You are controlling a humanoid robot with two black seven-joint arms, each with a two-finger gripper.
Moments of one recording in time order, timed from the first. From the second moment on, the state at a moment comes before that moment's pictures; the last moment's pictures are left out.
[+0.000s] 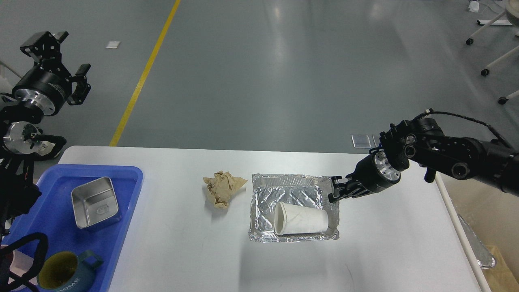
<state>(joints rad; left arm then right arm) -0.72 0.28 -1.59 -0.79 0.86 -0.28 0.11 1.19 -0.44 -0.12 0.99 -0.90 0.81 0.08</state>
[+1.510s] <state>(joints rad) -0.24 1.06 -1.02 -1.46 0.95 -0.29 -0.11 1.21 -0.47 -0.10 0.98 -0.88 0.82 0.08</state>
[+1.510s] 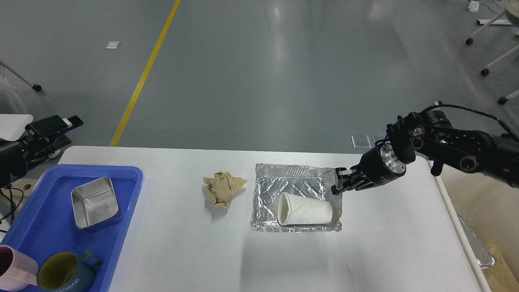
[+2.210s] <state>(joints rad) -0.25 1.44 -0.86 -1.70 1.52 -0.29 -0.17 1.21 -0.49 -0.08 0.98 -0.89 0.81 0.08</state>
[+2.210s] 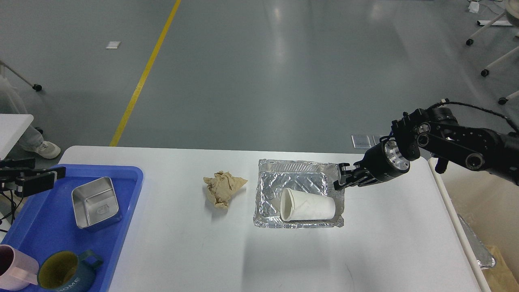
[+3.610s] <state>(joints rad) -0.95 0.52 -0.19 -0.97 1.53 -0.34 -0.19 1.19 -0.48 -0.08 0.98 -0.89 0.81 0.08</state>
